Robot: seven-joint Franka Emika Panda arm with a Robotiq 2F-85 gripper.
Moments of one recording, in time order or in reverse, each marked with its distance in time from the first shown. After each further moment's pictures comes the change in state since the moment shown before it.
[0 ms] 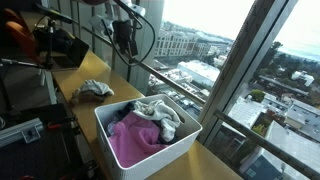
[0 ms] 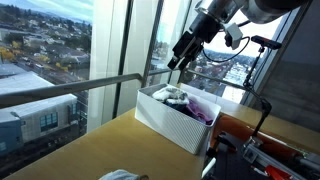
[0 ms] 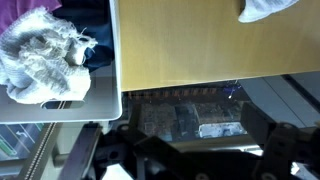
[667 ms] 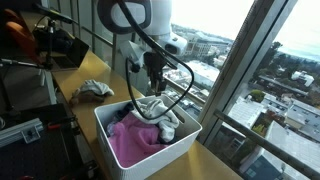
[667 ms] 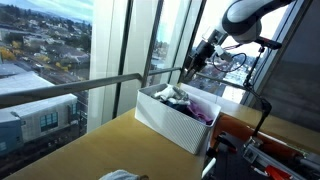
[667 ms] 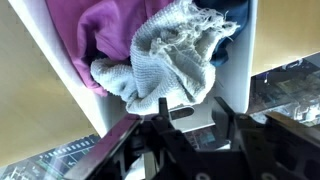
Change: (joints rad) arm -0.180 0.130 -0.198 0.060 0.118 0.002 -0.173
